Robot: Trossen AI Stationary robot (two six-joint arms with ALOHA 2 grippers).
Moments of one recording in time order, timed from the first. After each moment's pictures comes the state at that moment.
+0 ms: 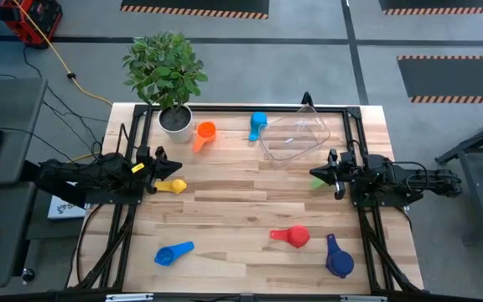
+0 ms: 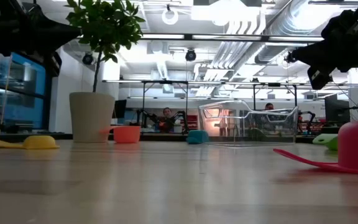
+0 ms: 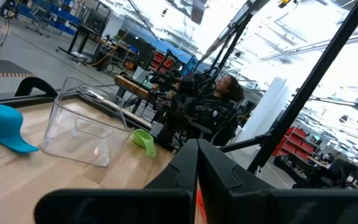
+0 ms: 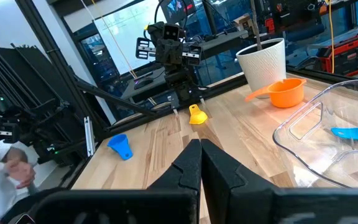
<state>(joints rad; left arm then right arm) -0.07 0.01 0.01 0.18 -0.19 -0.48 -0.04 0.01 0.01 0.02 0.00 0.36</state>
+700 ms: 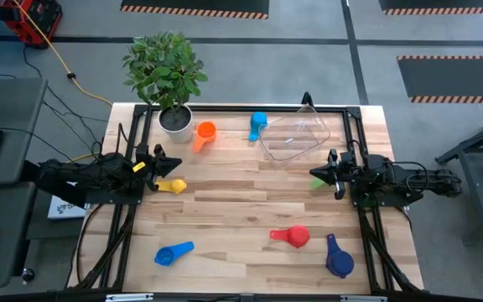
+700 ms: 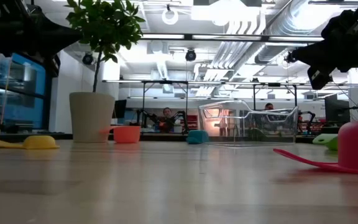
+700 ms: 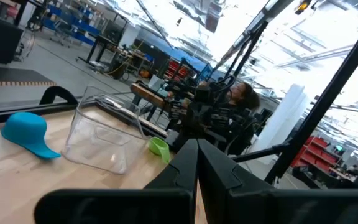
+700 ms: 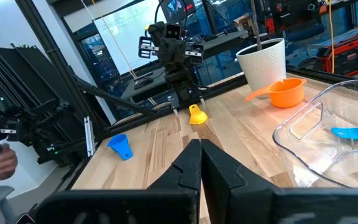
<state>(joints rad) -0.07 0.01 0.01 0.18 -0.26 -0.46 -0.04 0.01 0.01 0.02 0.00 0.36</state>
